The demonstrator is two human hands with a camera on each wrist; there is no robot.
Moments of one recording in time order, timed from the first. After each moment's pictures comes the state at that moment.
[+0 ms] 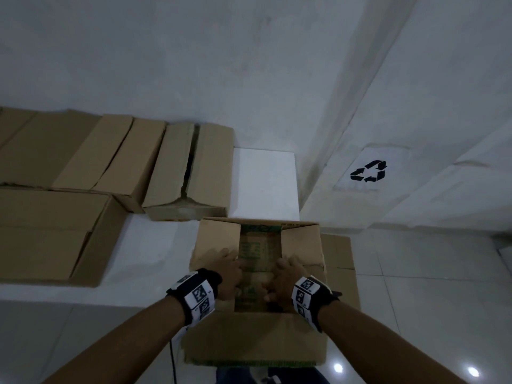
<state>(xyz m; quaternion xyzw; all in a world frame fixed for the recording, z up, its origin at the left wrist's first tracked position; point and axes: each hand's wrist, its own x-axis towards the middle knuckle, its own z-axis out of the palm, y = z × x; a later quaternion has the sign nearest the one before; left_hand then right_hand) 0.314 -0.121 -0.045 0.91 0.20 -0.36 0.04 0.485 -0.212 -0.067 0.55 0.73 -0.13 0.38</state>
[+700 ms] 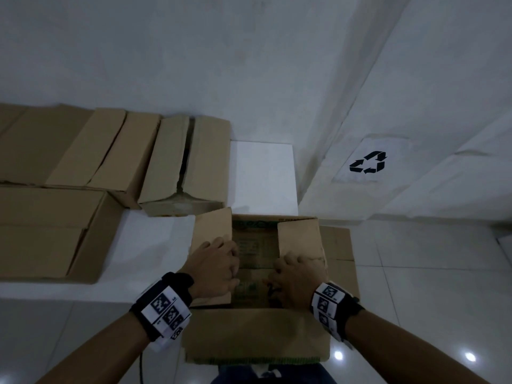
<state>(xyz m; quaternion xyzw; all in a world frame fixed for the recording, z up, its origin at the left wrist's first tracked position) 0.281 -0.124 -0.008 0.94 0.26 -0.13 0.14 0.496 -0.236 -0.030 0.58 0.76 -0.14 0.25</state>
